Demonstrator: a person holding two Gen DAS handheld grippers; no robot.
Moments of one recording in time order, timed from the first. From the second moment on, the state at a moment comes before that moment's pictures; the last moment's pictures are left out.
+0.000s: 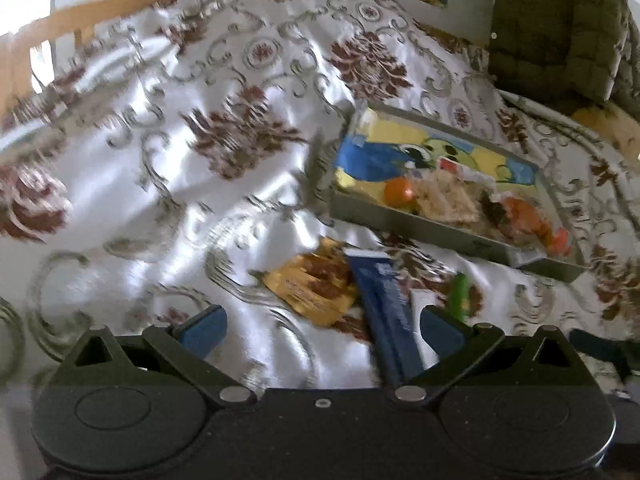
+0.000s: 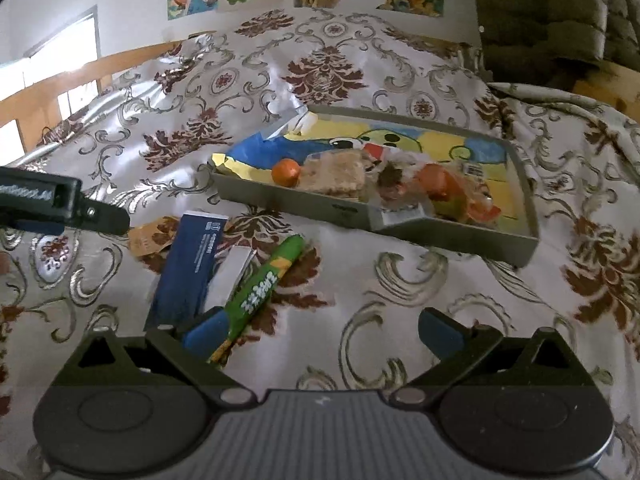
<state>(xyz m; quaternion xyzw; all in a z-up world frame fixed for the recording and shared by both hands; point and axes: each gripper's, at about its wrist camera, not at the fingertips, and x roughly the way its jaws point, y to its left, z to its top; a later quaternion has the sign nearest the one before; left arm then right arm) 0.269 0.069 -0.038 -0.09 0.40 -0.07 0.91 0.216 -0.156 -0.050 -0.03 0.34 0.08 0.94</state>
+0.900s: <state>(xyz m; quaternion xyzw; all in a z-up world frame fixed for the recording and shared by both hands) 0.287 0.035 -0.085 -0.14 0.46 -0.15 0.87 0.230 -0.101 -0.082 -0.07 0.35 0.13 0.93</state>
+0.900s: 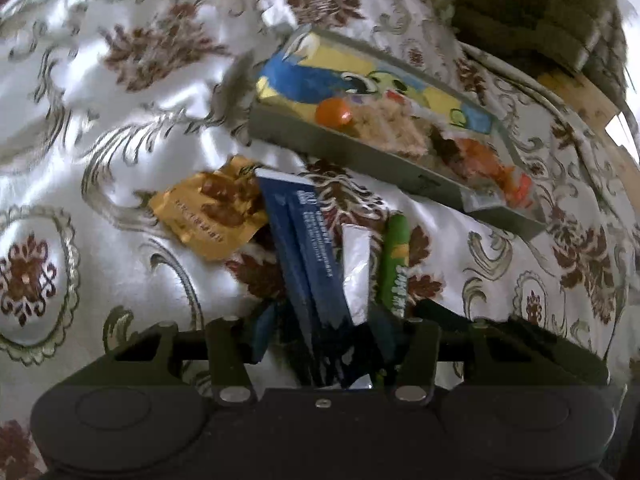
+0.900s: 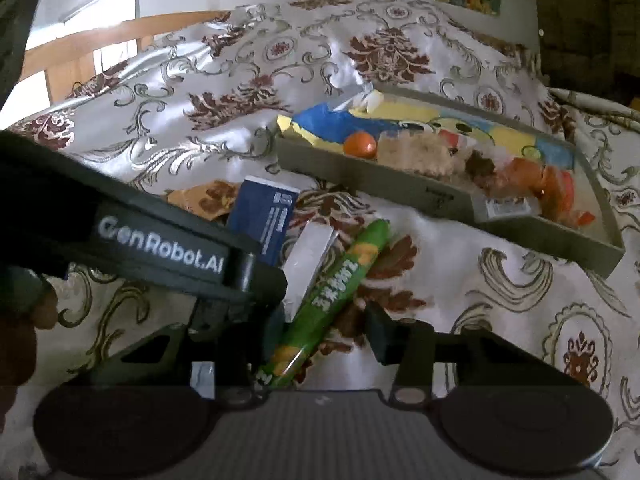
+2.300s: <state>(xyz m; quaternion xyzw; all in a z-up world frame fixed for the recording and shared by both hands) 0.290 0.019 -0.089 -0.17 0.45 -0.24 0.84 0.243 -0.129 -0.086 0.00 0.39 0.12 0.91</state>
